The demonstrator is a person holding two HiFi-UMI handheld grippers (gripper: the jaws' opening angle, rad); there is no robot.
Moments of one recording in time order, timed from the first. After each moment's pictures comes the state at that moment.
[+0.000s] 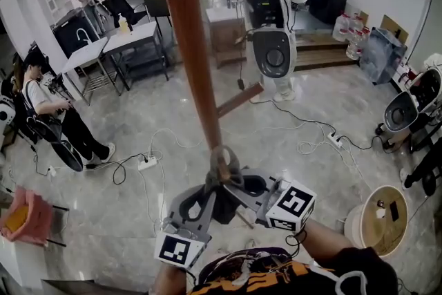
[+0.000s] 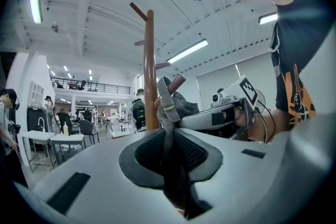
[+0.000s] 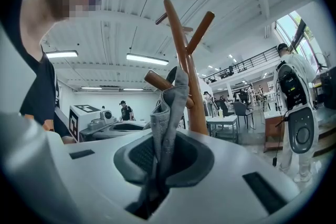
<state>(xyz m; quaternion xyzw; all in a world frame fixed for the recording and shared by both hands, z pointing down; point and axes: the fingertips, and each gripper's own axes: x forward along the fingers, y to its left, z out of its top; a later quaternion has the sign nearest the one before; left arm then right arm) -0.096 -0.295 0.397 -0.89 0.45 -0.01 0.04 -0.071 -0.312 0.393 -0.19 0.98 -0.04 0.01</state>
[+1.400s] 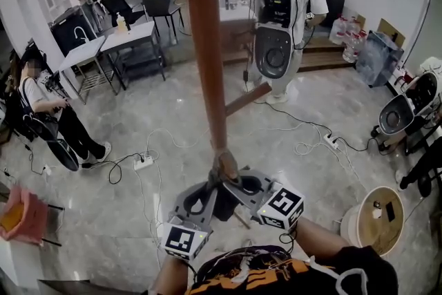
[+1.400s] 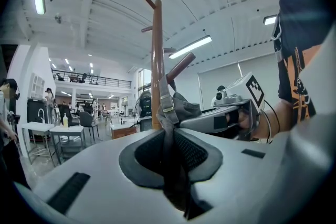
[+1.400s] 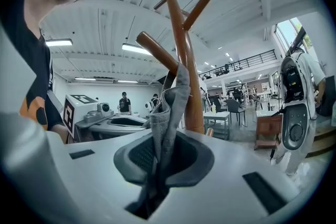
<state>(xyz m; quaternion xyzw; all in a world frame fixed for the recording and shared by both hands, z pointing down) -0.107 -0.310 0.446 -0.89 0.45 -0.05 0.01 -0.083 -0.325 0.440 -0.23 0.97 -0.03 -0.04</state>
